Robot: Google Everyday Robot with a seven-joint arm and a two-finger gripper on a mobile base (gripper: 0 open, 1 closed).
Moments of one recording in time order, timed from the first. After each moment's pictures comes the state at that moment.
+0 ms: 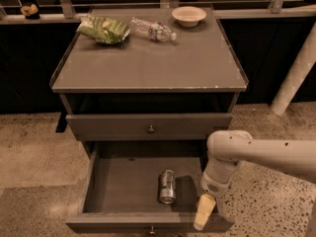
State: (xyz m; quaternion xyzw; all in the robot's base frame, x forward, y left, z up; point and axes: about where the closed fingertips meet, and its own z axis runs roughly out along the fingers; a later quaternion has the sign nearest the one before) arm 0.400 -0.174 0.489 0.49 -0.85 -0.17 0.08
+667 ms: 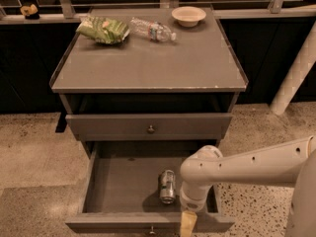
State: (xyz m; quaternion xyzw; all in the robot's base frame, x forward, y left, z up) arm 0.396 -0.120 0.444 0.60 -0.80 -0.08 0.03
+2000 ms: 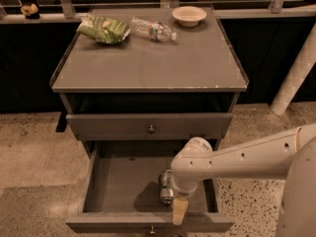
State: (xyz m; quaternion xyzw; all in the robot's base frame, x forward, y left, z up) arm 0.448 -0.095 0.457 0.64 -0.77 -0.02 -0.04
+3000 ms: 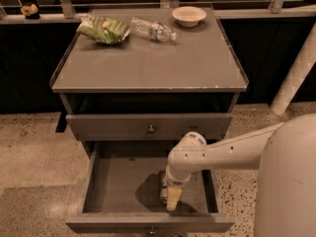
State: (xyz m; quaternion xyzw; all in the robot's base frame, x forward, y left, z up) arm 0.506 -0.074 0.438 0.65 -0.75 -0.02 -0.08
